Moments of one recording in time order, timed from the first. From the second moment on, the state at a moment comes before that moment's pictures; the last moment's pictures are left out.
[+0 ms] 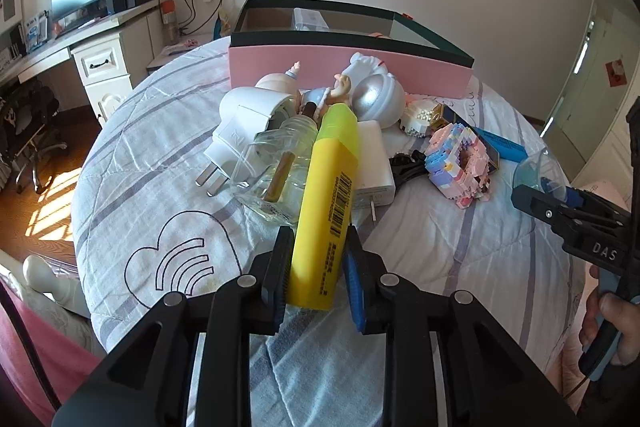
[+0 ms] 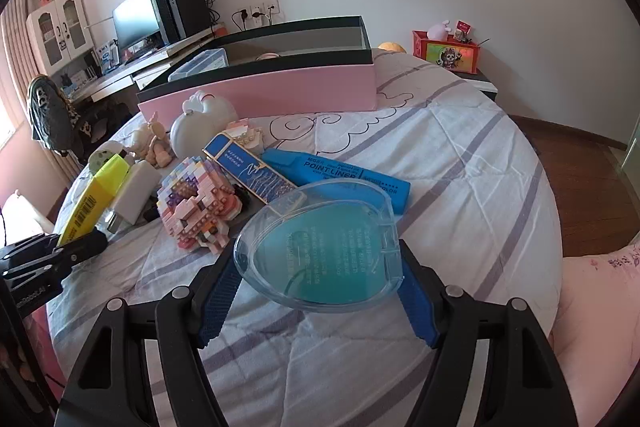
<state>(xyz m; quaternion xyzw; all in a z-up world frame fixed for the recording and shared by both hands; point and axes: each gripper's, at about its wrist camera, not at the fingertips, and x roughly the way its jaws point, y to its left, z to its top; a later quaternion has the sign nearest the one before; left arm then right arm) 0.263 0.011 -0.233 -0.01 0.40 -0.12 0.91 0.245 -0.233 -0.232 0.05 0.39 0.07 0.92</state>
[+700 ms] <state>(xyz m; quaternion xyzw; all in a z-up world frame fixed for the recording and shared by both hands) 0.230 0.007 -0.208 -0.01 0.37 -0.16 0.91 0.228 -0.209 -0.215 0.05 0.37 0.13 0.92</state>
